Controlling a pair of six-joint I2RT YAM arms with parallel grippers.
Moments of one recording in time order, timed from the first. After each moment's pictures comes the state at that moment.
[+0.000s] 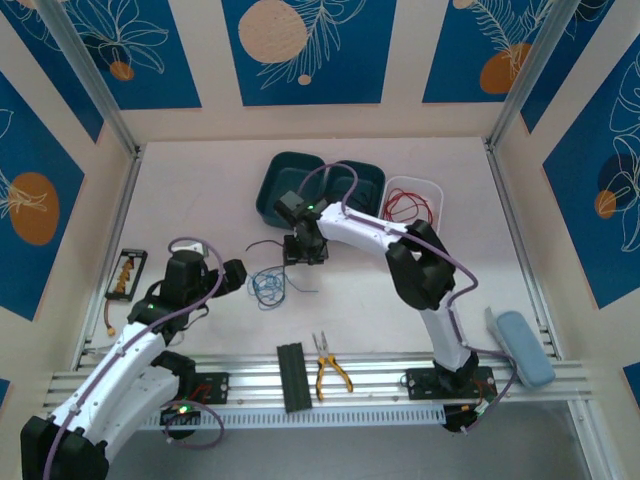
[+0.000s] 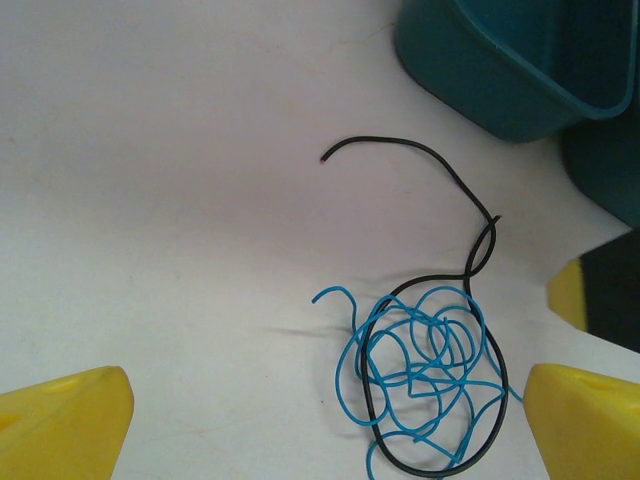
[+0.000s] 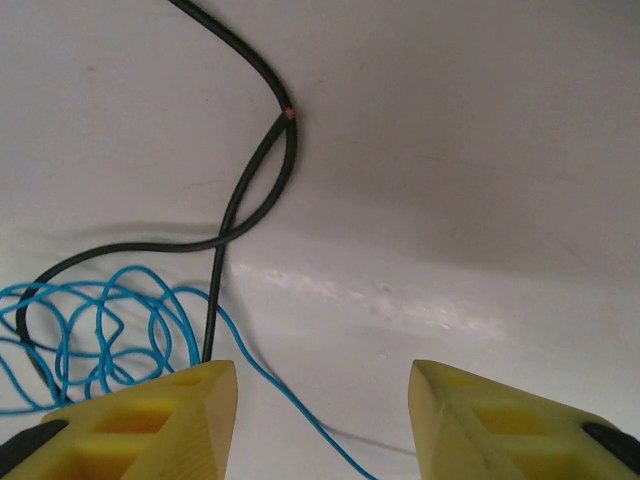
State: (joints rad) left arm -0.34 0.72 0.46 -0.48 -0.02 -0.62; right arm 0.83 2.14 1.73 -0.95 -0.10 0.72
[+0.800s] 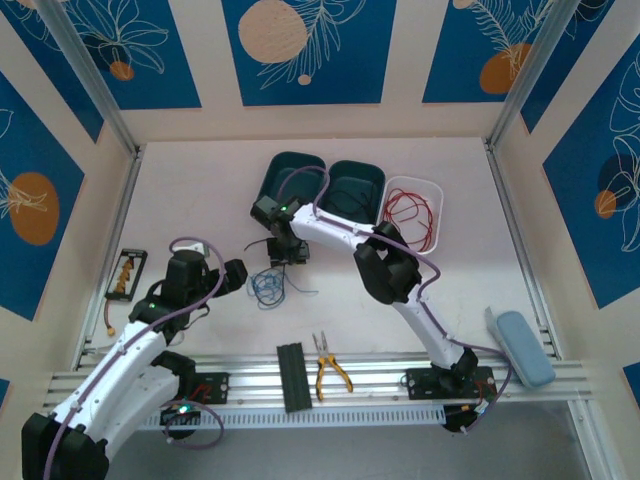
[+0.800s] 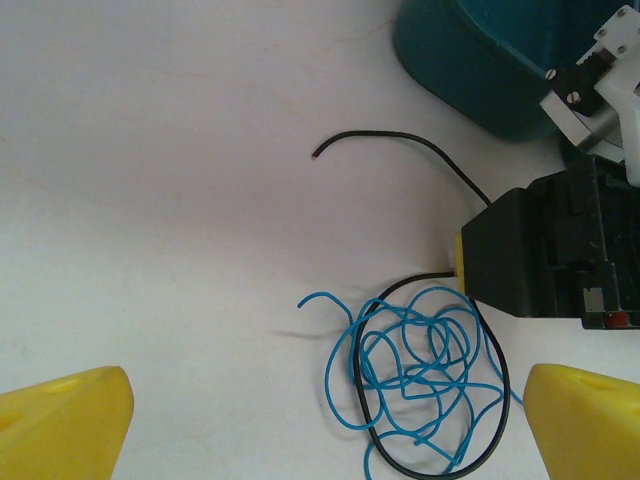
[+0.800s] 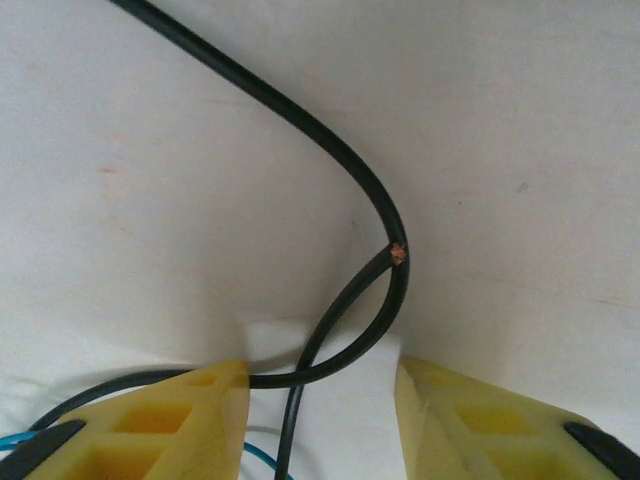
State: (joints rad) left arm -0.34 0.73 0.46 -0.46 -0.02 -0.62; right arm 0.88 2.39 2.03 -1.08 -0.03 0.73
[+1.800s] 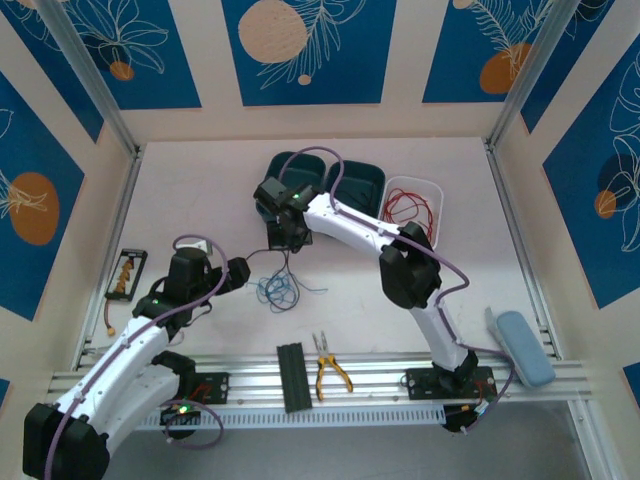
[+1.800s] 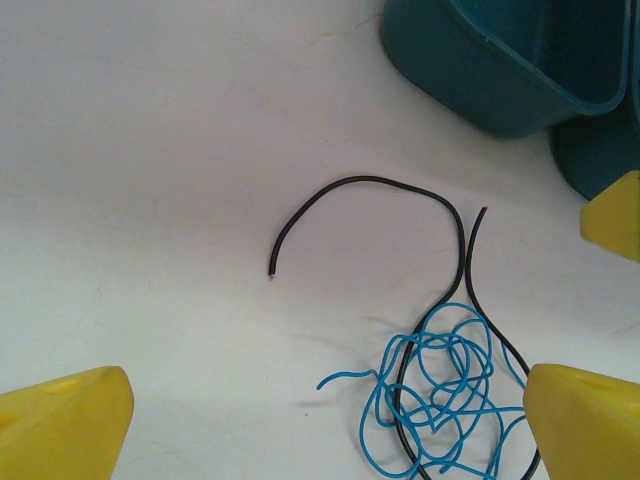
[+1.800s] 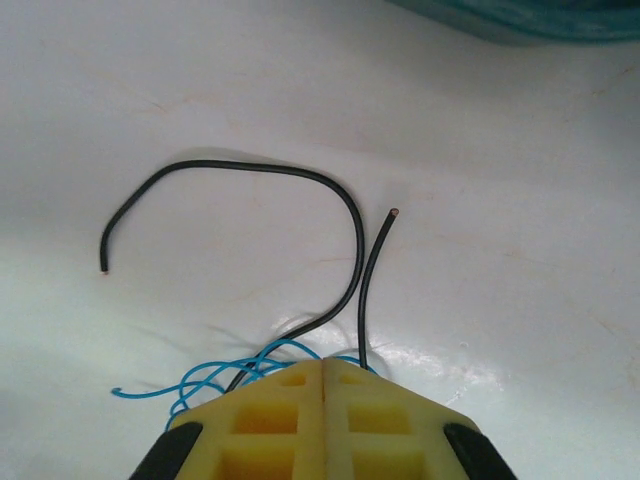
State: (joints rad) left arm -0.34 0.78 0.46 -0.42 0.01 -0.62; right arm 0.87 2.20 1.99 -1.05 -0.01 0.70
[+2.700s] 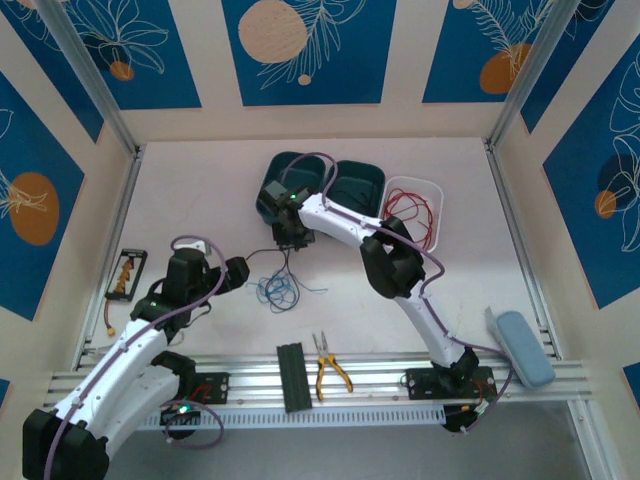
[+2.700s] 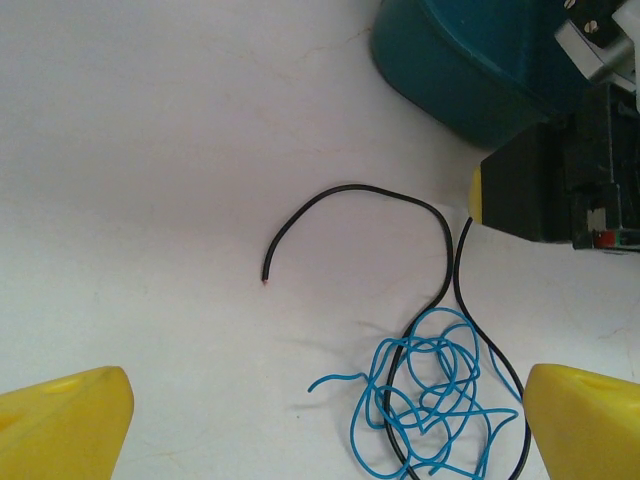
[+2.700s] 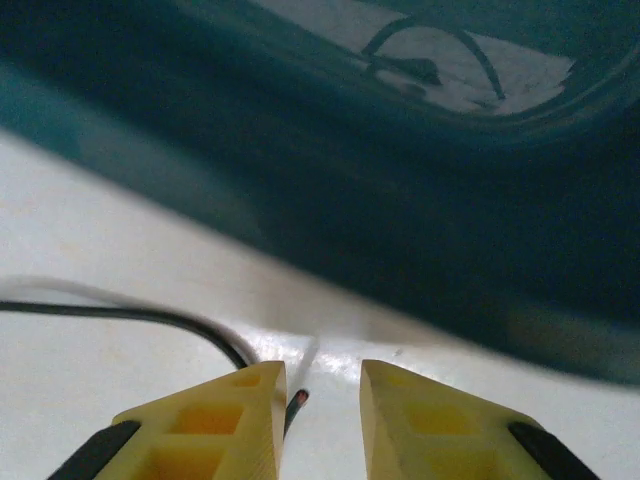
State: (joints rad) left arm -0.34 0.75 0.46 -0.42 0.01 -0.62; right arm 0.80 2.39 2.07 -1.02 0.03 0.62
